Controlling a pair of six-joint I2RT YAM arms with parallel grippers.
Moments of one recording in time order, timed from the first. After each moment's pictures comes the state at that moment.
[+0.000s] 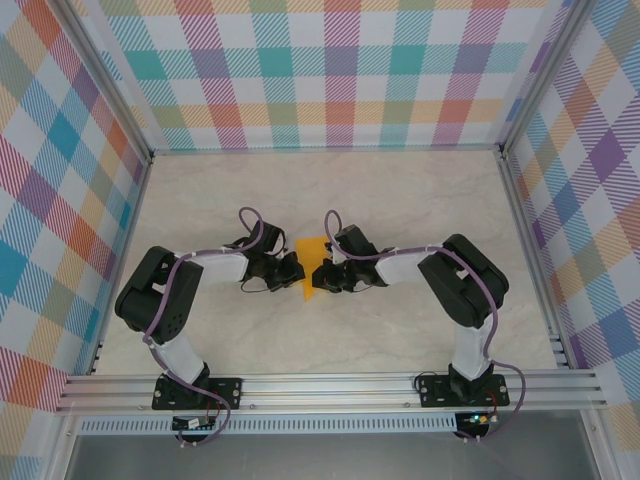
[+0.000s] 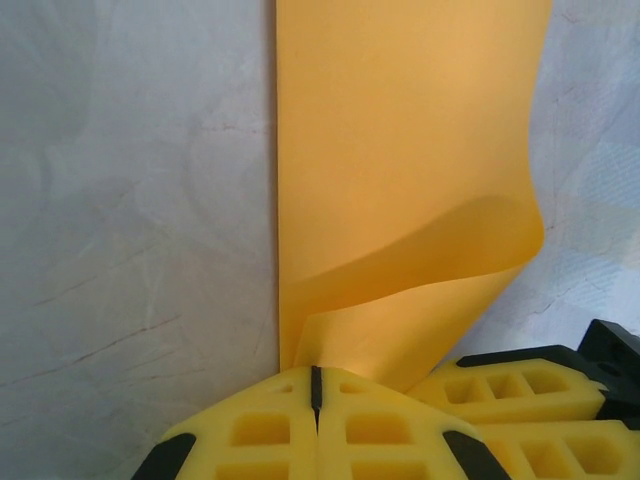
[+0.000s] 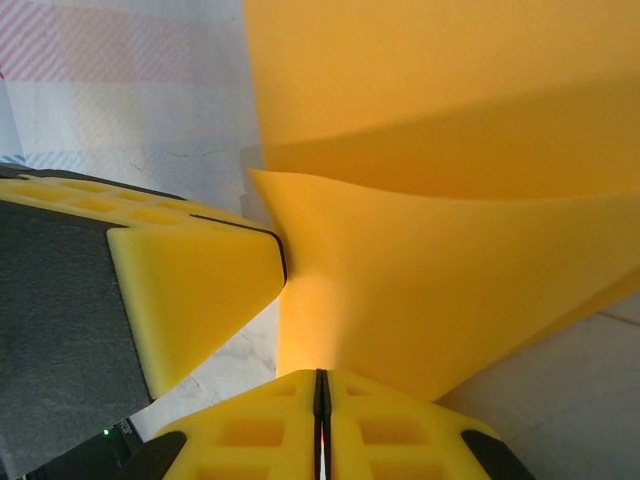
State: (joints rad) left arm -0.46 1.72 0.82 -0.14 0.46 -0.81; right arm 0.72 1.89 0.93 0.07 -0.56 0.85
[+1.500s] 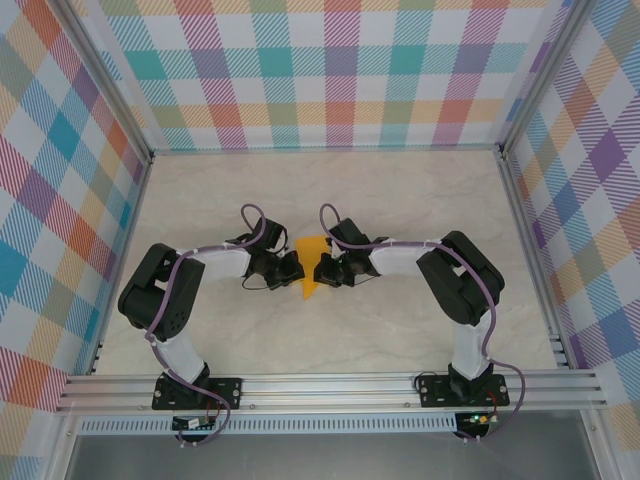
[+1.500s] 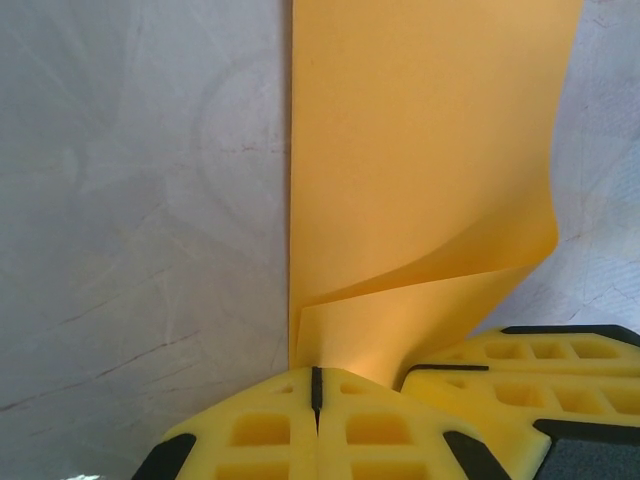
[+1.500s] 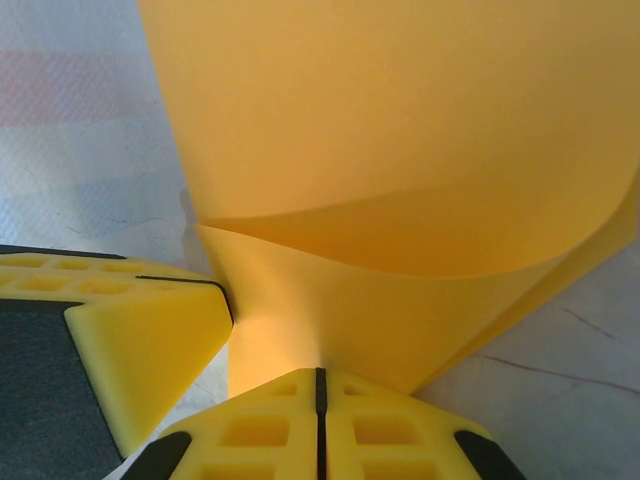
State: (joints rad) left arm -0.46 1.75 0.87 -0.23 0.43 -0.78; right arm 0.71 1.92 1.06 -0.16 -0.44 0.85
